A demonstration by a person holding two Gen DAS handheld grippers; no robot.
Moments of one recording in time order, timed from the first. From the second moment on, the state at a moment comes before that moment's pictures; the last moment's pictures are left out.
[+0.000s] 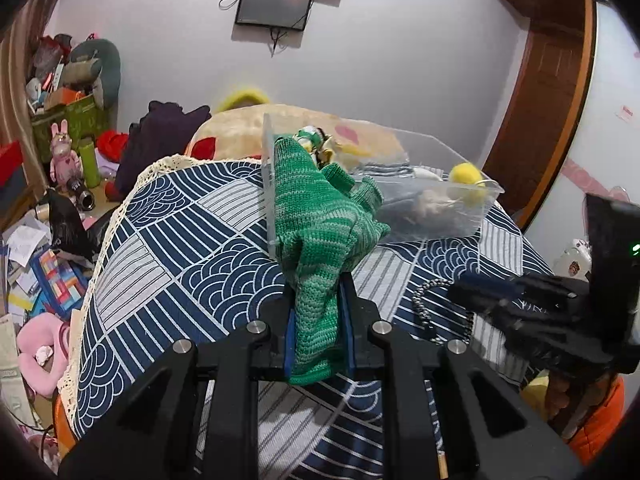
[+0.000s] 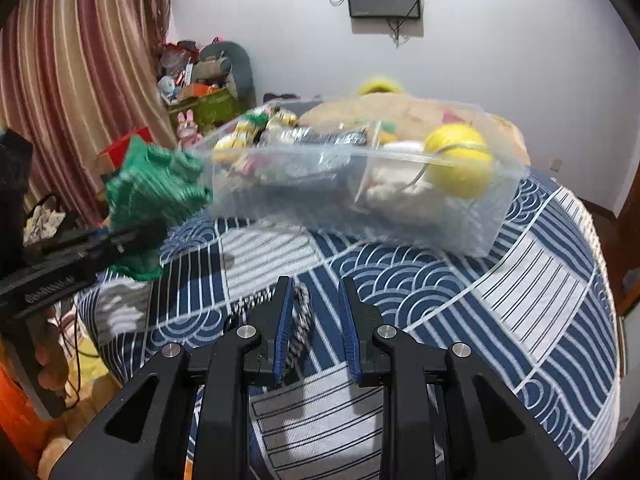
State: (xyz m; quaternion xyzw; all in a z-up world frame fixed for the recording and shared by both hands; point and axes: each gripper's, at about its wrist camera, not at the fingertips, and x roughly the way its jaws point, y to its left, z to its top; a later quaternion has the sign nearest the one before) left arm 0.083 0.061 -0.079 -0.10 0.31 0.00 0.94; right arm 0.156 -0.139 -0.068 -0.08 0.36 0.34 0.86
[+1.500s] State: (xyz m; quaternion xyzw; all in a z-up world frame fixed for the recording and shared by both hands) left arm 0.203 0.041 -0.039 -0.11 0.31 -0.07 0.94; right arm 0.231 -0.133 0.001 -0.05 0.25 0.27 0.93
